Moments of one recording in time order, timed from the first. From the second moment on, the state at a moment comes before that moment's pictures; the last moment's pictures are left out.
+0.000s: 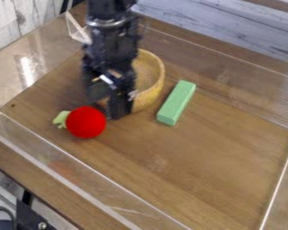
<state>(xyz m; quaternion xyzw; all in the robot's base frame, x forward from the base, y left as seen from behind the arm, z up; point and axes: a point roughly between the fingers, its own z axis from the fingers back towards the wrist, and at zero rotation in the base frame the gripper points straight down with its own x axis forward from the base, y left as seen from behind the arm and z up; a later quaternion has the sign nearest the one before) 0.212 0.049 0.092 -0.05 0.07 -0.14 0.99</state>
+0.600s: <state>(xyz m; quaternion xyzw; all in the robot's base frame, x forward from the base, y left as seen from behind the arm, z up) 0.185 0.063 0.064 -0.05 0.05 -0.12 0.99</state>
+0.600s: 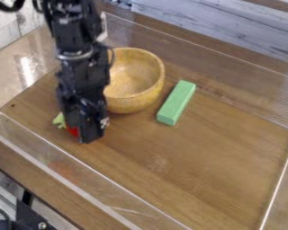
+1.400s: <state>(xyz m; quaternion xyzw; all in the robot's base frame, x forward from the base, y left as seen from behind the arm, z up) 0.224 0.004 0.113 -0.03 0.01 -0.05 1.00</state>
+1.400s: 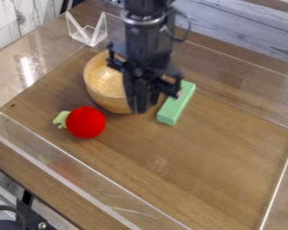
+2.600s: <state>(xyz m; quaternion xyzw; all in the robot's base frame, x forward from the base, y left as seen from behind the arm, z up) 0.218 0.114 0.094 0.00 -0.02 -0.08 1.00</state>
